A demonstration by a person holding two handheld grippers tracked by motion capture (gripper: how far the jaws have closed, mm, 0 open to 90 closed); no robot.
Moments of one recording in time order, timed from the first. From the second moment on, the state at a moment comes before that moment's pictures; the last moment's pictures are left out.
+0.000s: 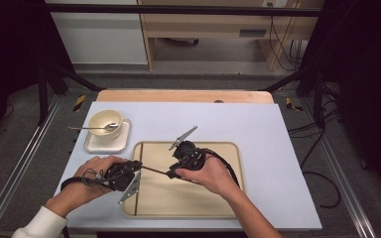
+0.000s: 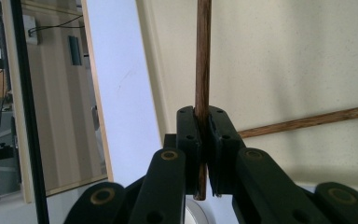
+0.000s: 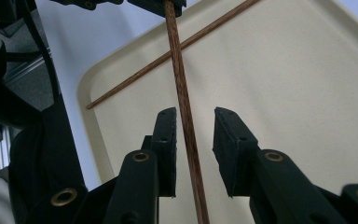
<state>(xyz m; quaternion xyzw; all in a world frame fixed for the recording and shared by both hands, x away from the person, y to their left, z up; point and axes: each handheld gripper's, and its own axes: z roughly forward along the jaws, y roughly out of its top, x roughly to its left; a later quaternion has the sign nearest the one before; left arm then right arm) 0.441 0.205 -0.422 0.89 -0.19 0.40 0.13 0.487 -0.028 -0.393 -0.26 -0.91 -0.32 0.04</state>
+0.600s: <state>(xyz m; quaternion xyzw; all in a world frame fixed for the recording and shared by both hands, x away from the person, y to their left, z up) 0.439 0.209 -0.425 0.89 -0.19 0.40 0.13 0.487 -0.012 -0.405 -0.24 -0.92 -0.30 0.08</state>
